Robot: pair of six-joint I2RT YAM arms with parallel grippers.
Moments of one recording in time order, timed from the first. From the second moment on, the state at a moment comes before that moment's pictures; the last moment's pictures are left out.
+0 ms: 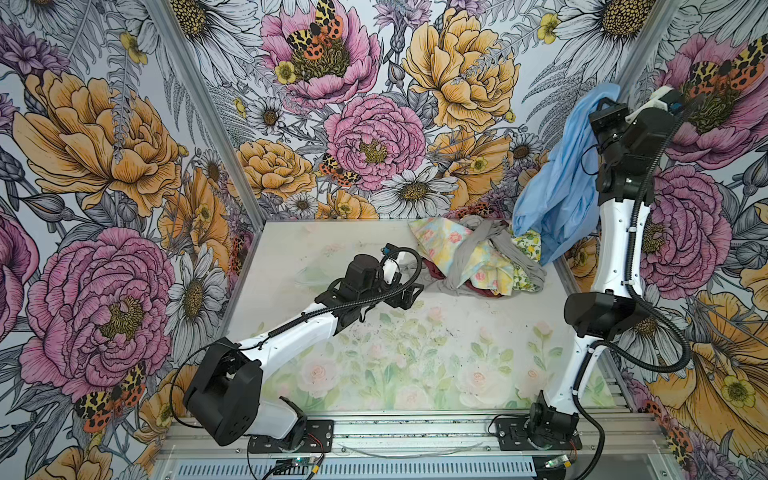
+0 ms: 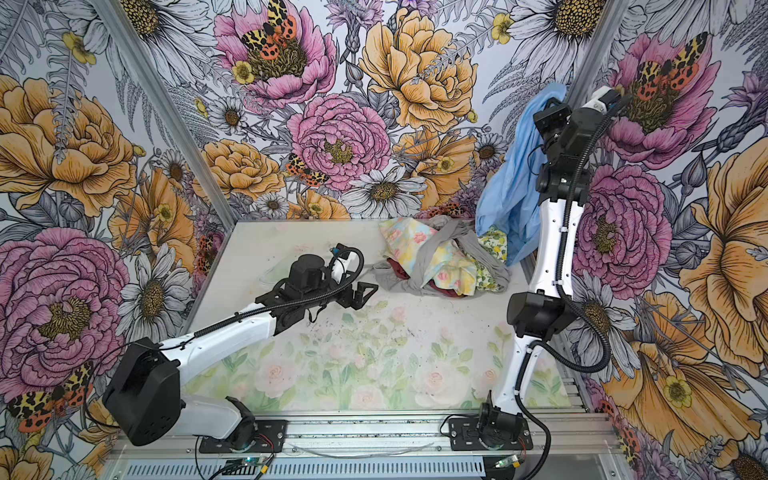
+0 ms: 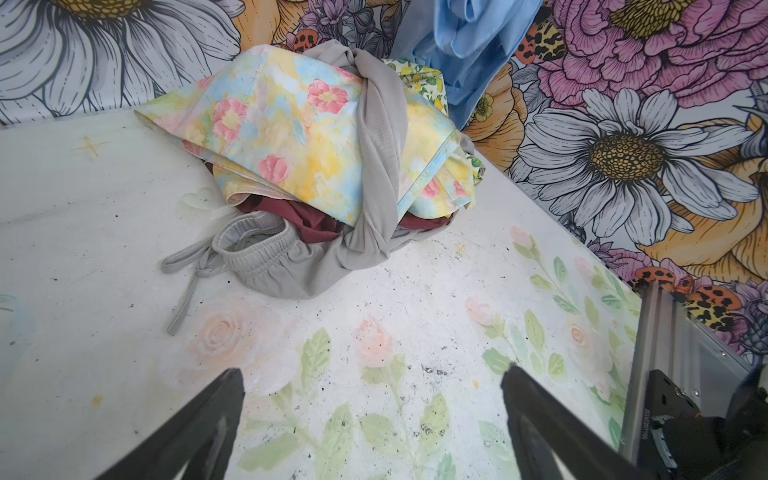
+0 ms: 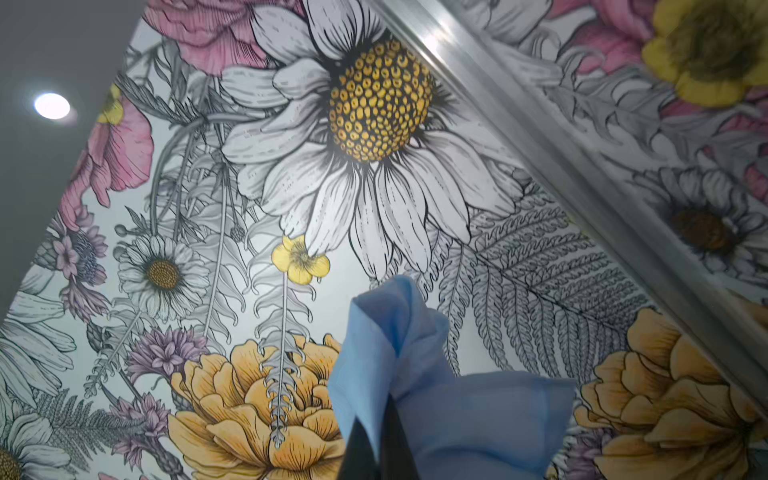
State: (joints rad) left arm -0.63 1.40 0.93 0.03 0.25 -0.22; right arm -0.24 2.06 2.55 -0.33 -0.19 0.88
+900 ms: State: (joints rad) left arm -0.70 1.74 1.25 0.43 0.12 -0.35; right arm 0.26 1.63 1.89 -0.31 -0.36 0.74
